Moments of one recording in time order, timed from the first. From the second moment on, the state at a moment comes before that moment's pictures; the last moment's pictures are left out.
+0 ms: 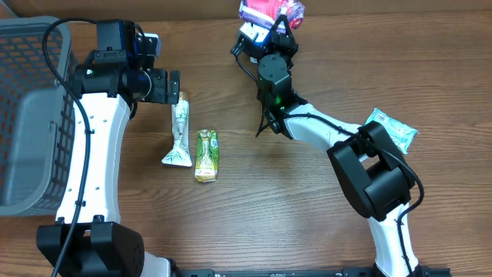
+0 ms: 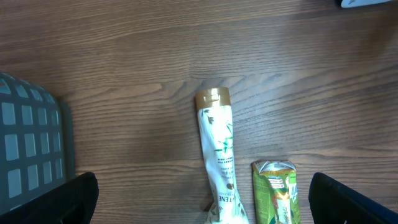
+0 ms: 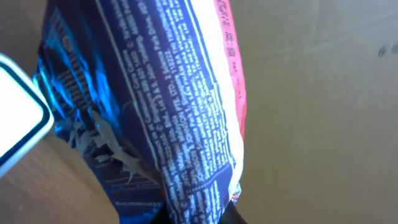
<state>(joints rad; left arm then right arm) 0.03 1.66 1.64 -1.01 0.00 0.10 0.59 2.22 1.48 0.84 0.76 -1.29</state>
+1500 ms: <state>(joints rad) 0.03 1.66 1.64 -1.01 0.00 0.10 0.55 2.38 1.70 0.77 0.75 -1.28</state>
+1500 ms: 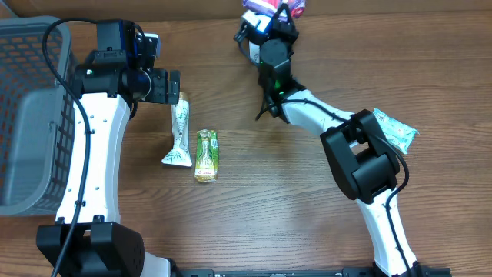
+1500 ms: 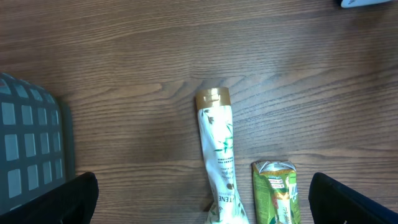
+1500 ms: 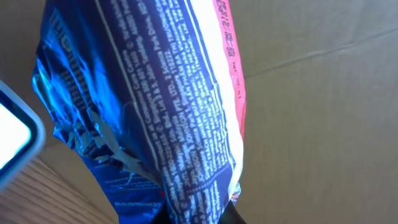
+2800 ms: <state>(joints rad) 0.03 1.66 1.64 -1.01 0.00 0.10 -0.20 1.71 1.47 -0.96 -0.18 0.39</state>
